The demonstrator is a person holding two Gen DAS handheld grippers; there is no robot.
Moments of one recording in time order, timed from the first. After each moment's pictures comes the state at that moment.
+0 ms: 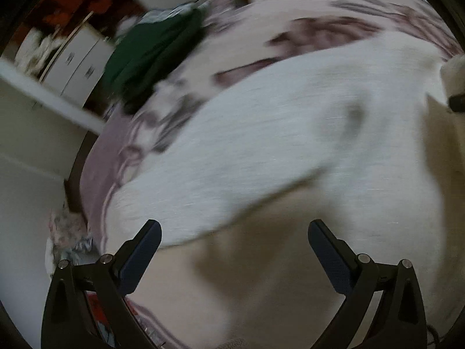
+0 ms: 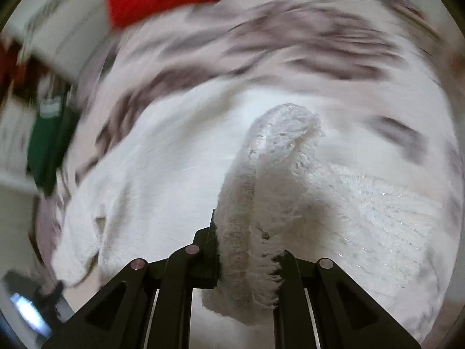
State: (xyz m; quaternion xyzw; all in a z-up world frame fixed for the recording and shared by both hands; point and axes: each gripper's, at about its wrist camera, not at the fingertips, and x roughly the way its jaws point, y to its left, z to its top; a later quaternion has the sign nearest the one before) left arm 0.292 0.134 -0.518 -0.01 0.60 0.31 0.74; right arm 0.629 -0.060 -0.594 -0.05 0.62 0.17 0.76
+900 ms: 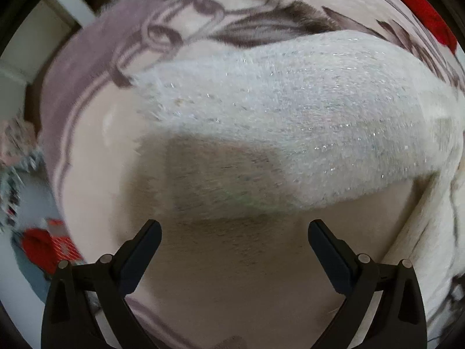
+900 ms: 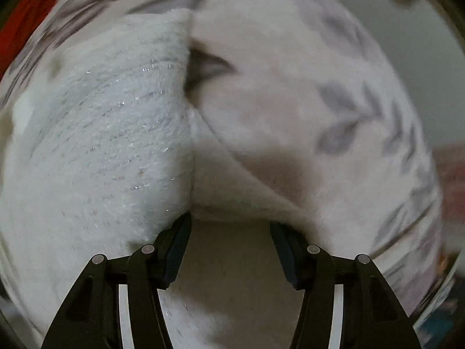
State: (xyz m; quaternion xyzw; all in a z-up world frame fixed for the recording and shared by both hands) left arm 0.202 0.274 -0.592 -0.26 0.63 0.28 0.68; right arm 0.435 -0.411 -0.668 0.15 0.66 -0.19 0.71
